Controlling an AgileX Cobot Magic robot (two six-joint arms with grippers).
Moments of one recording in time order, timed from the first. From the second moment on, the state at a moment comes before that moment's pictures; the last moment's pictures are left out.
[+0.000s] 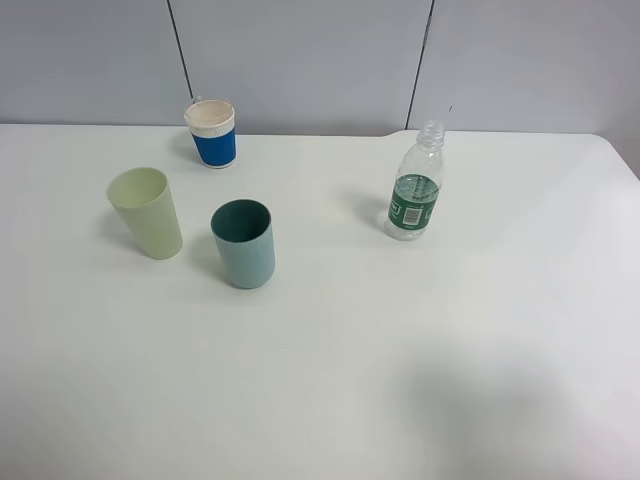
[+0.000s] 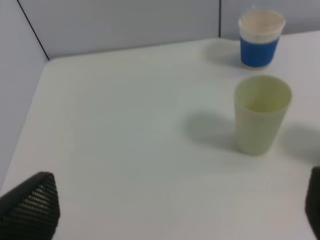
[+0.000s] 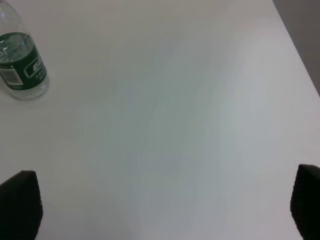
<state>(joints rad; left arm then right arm) -0.05 0.13 -0.64 0.08 0.95 0.06 -0.07 0.00 -0.50 0.00 1.06 -0.03</state>
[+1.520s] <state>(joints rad) 0.05 0.00 -0.50 0.04 1.05 -0.01 -0.07 0.00 -0.50 0.00 1.06 -0.03</state>
